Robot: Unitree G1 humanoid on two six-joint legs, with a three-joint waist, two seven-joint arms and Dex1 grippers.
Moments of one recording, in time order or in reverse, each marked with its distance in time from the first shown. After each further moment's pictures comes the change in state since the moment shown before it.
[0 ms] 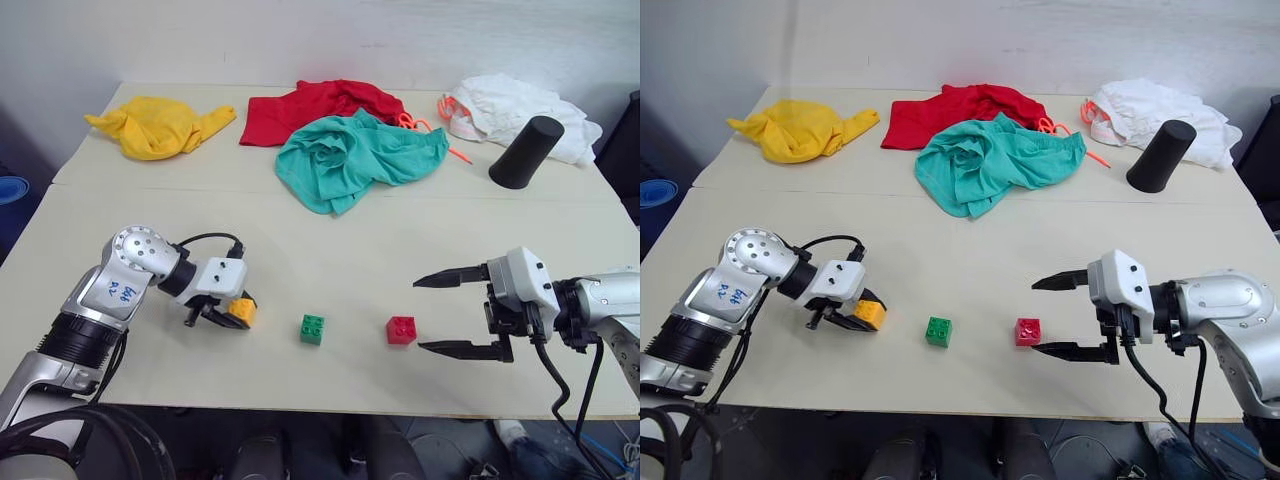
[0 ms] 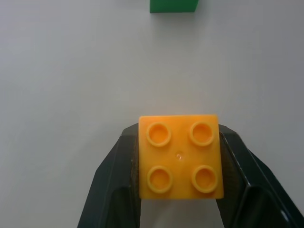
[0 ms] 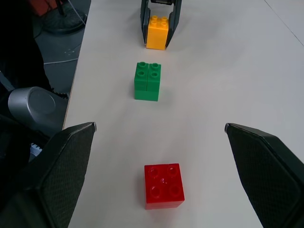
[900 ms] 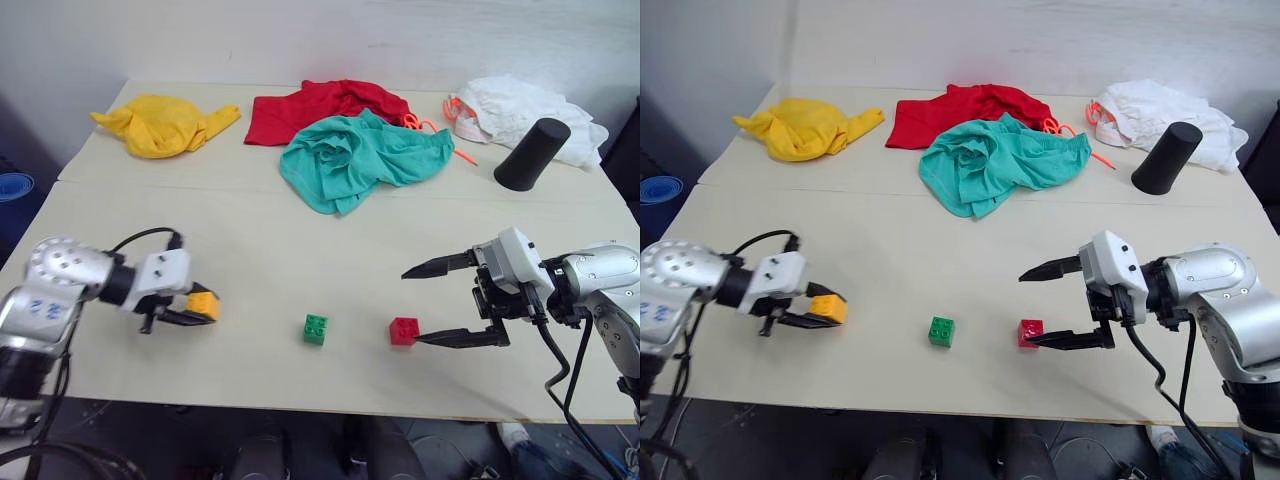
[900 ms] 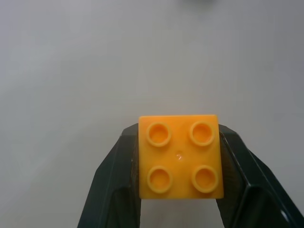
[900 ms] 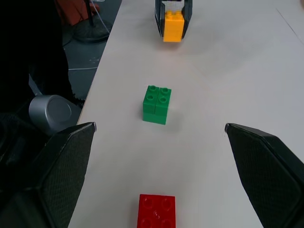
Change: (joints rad) left arm 0.093 0.099 0.143 -0.059 -0.104 0.014 0.031; right arm -0.150 0.031 0.048 0.072 0.013 0.024 0.105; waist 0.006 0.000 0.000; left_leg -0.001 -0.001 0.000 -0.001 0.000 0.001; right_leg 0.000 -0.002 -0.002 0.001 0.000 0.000
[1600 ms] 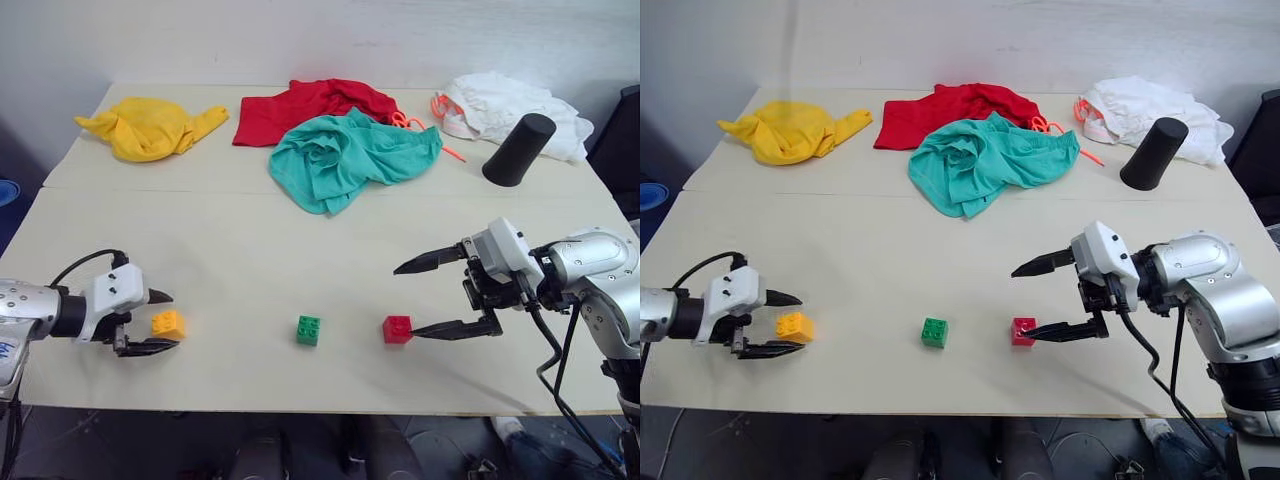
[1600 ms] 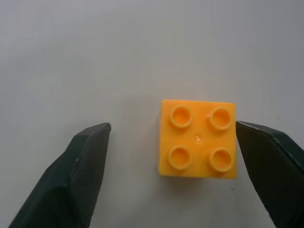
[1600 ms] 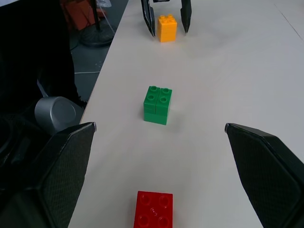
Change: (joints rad) left arm 0.370 0.117 0.278 0.006 -0.046 0.085 0.172; right arm -0.109 0.040 0.080 0.098 -0.025 -0.024 0.067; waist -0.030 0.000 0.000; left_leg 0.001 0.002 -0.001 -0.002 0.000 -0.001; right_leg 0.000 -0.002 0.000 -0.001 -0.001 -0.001
